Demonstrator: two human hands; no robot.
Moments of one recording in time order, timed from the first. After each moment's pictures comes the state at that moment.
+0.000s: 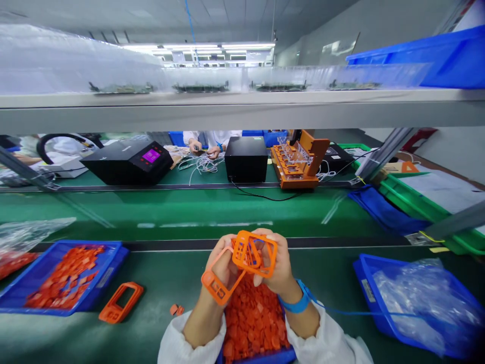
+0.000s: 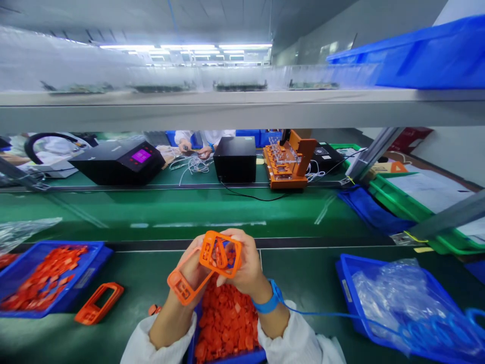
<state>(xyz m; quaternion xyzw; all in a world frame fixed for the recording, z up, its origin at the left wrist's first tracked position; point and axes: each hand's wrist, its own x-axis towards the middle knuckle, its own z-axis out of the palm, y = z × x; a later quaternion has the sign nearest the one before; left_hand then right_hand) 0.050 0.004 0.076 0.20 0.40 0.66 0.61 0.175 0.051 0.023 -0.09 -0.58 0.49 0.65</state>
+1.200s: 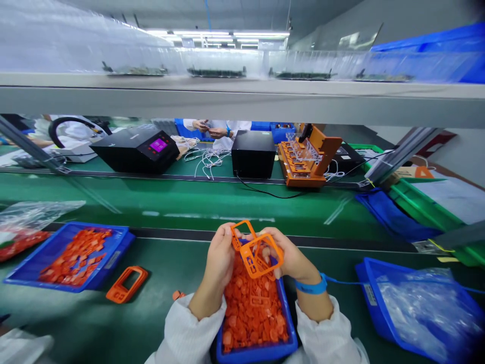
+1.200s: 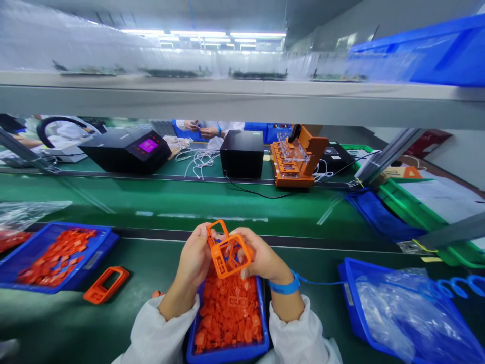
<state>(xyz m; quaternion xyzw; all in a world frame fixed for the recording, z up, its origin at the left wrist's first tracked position) 0.036 0.023 0.039 0.21 0.38 0.70 0.56 0.230 0.074 0.029 -0.14 -0.53 0.76 0.34</state>
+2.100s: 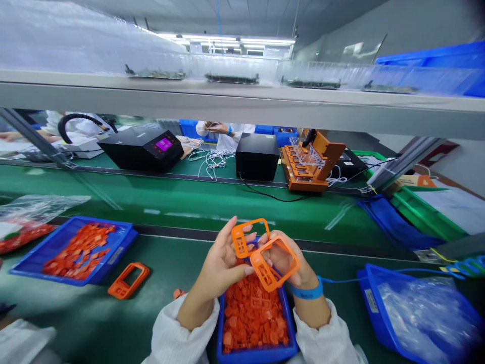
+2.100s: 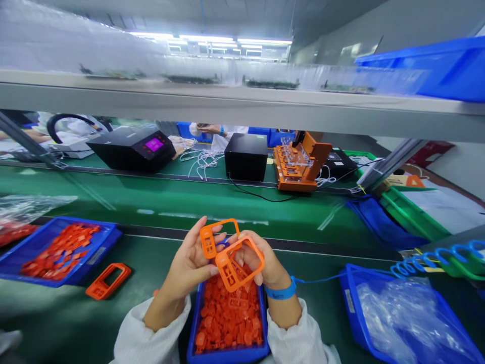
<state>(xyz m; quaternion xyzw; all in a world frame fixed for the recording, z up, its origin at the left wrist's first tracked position) 0.016 -0.009 0.059 0.41 0.27 0.67 0.56 0.215 0.062 0.042 -0.08 -0.45 0.78 0.43</state>
